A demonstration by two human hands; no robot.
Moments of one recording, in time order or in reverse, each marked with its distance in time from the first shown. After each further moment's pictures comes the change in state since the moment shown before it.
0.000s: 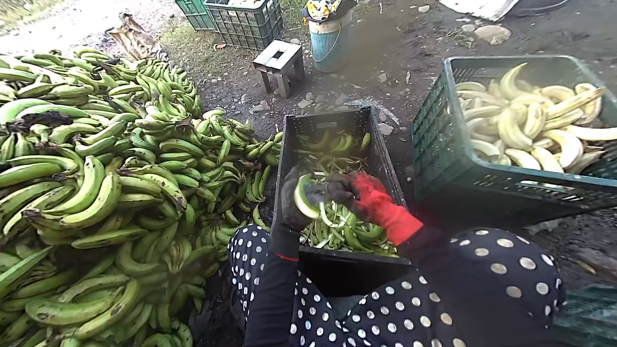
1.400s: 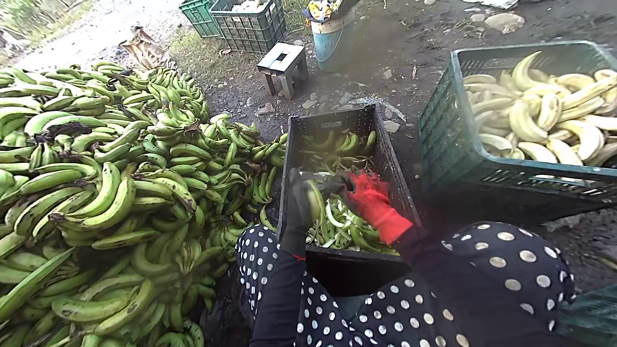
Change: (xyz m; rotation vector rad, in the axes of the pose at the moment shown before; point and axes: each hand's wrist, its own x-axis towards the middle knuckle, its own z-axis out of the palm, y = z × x) left_hand -0.006 -0.013 -0.007 0.793 0.205 0.170; right_hand 0.007 -0.030 0.000 -0.031 0.023 0.344
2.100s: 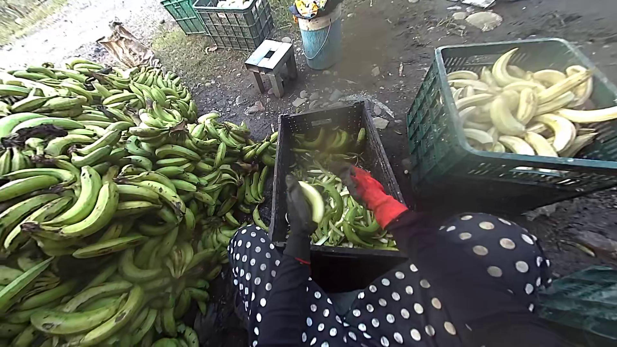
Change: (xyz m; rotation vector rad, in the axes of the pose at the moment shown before) left_hand -0.002 -0.005 0.032 -0.356 0.113 -0.186; right_hand 0.019 0.023 0.000 0.168 -0.071 0.072
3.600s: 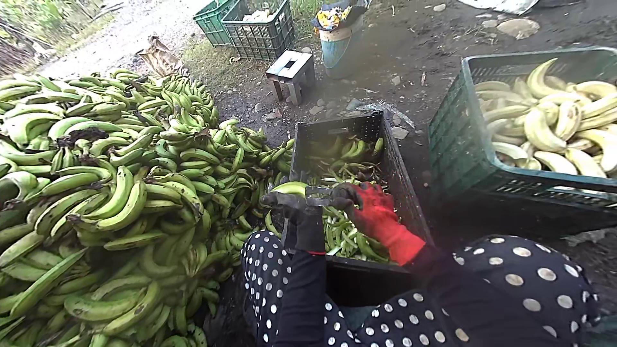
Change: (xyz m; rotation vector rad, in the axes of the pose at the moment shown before) left_hand 0.032 -0.004 -0.018 0.250 0.438 0.205; right_hand -0.037 -0.019 0.009 -0.150 0.075 -0.192
